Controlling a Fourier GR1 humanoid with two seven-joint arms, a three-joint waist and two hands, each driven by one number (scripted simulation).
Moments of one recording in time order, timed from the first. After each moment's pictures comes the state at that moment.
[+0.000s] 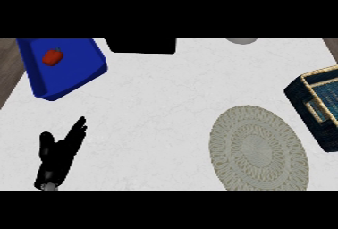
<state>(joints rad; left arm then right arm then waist) 0.08 0.28 -0.10 -1.47 0.14 0.08 0.23 -0.33 -1.10 -0.48 -1.45 -0.37 0.35 0.32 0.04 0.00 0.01</state>
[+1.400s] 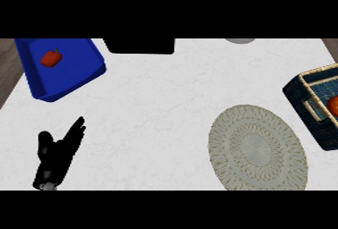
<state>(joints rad) 0.08 0.27 -0.07 -1.47 0.12 0.05 0.24 -0.60 -1.08 -0.30 -0.66 0.05 0.30 -0.31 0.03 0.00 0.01</state>
